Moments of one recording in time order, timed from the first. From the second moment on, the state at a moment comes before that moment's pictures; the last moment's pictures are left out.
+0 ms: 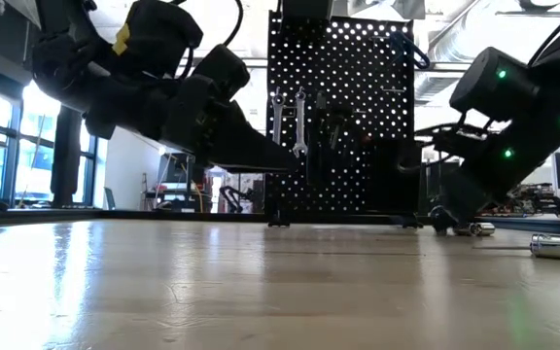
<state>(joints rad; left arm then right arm) -0.14 1.85 0.62 0.92 -0.09 -0.02 0.06 1.34 0.30 0.00 0.64 0.65</state>
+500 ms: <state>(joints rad) -0.12 1.85 0.62 0.92 -0.09 -0.01 0.07 1.37 0.30 0.09 0.57 0.59</state>
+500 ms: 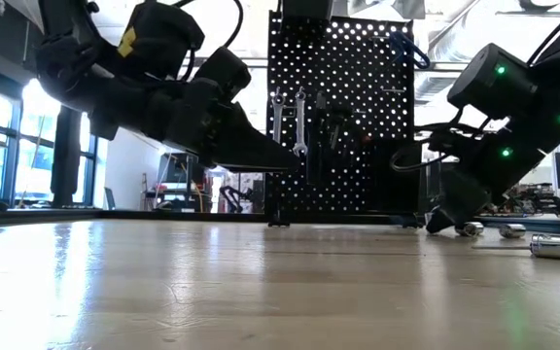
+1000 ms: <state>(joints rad) -0.07 1.85 0.62 0.94 -0.09 0.04 0.19 1.37 0.30 0.16 0.56 0.62</state>
